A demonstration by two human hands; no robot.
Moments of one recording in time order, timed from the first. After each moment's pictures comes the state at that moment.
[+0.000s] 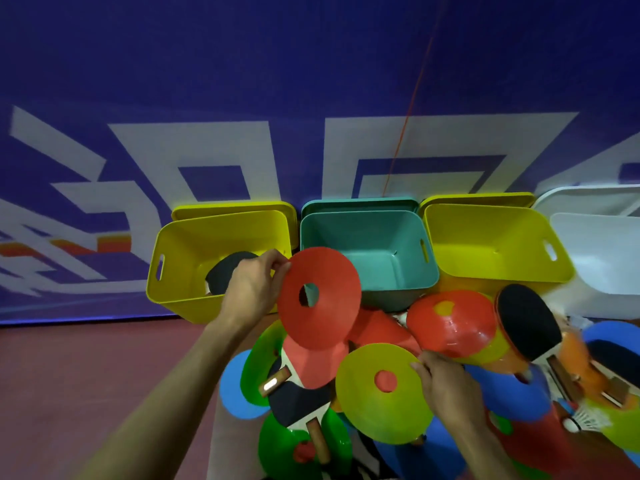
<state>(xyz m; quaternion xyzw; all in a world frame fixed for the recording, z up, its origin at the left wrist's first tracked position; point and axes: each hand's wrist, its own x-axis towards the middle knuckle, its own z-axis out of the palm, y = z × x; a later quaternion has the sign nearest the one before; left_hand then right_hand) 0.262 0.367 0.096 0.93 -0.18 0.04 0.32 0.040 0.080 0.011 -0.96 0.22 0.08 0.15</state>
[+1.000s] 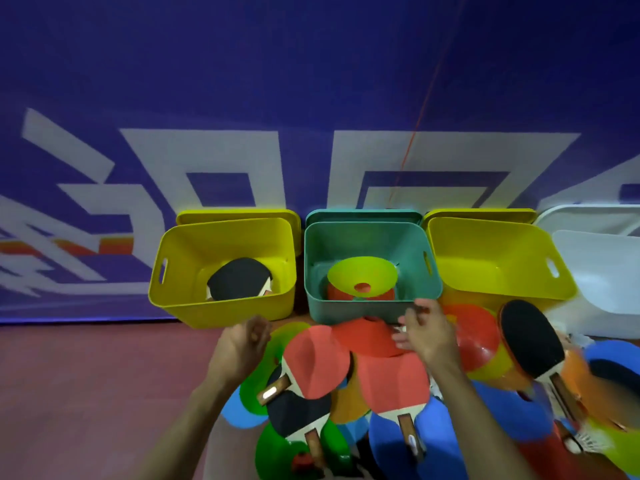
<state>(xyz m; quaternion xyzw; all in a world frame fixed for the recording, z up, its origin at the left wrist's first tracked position) 0.220 0.429 -0.013 0.93 -0.10 -0.06 0.35 0.145 0.089 0.027 -0.74 0.37 -0.04 0.56</state>
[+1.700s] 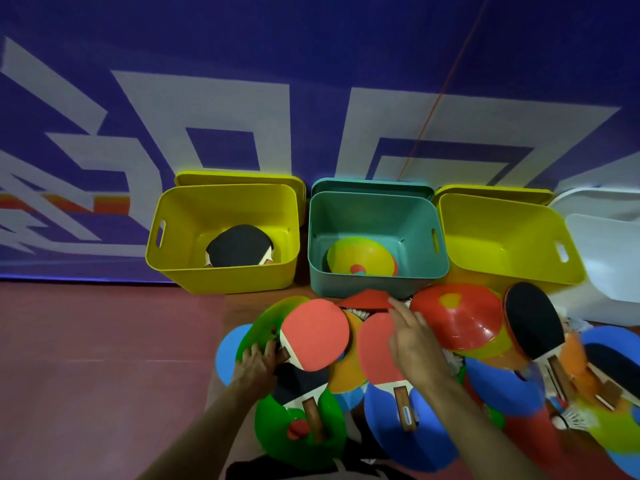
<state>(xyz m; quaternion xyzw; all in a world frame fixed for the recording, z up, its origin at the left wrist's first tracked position) 0.147 0.423 -0.140 0.96 -0.11 -0.27 0.06 0.097 0.105 -0.008 -0.99 0.08 0.05 0.13</state>
